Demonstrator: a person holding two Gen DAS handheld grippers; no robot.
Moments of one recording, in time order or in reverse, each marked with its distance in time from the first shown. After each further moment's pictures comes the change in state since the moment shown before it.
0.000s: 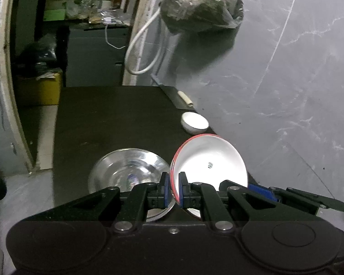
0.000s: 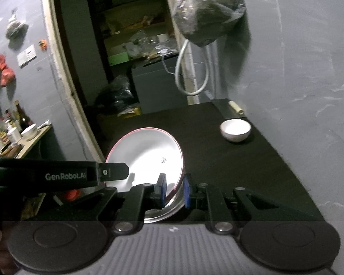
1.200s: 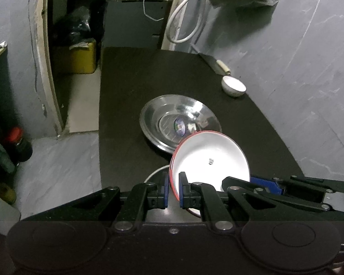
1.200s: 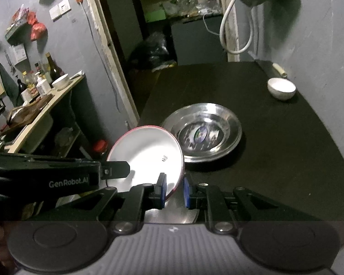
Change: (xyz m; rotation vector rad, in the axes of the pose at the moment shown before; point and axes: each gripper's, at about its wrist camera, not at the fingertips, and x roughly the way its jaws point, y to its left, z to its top) left arm -0.033 0.036 -0.067 -0.087 0.132 0.145; right arm 0.000 0.046 -0.045 -0.099 0.237 0.143
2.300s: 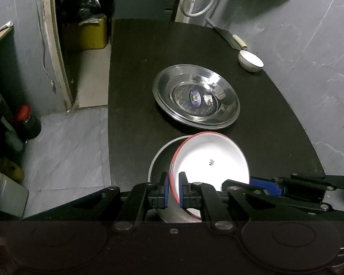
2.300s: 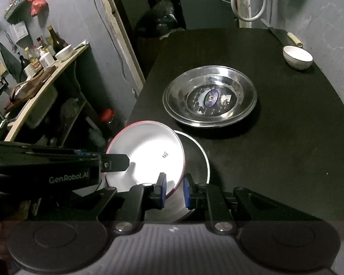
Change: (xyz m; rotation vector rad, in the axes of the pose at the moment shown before) left arm 0.026 0.006 -0.006 -0.035 0.133 0.056; right arm 0.030 0.000 -0.008 -0.010 0.172 0.038
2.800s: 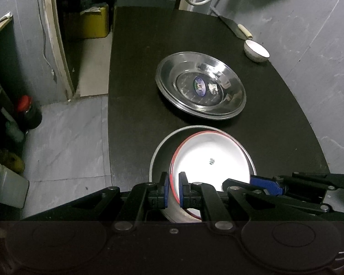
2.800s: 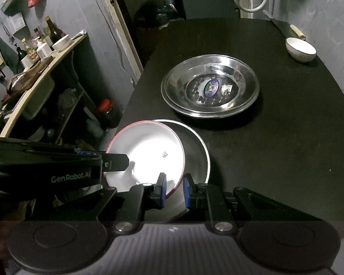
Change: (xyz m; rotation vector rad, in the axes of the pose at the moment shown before) left arm 0.013 0.003 0.001 -0.013 0.060 0.009; right arm 0.012 -0.003 0.001 -0.007 0.055 -0.007
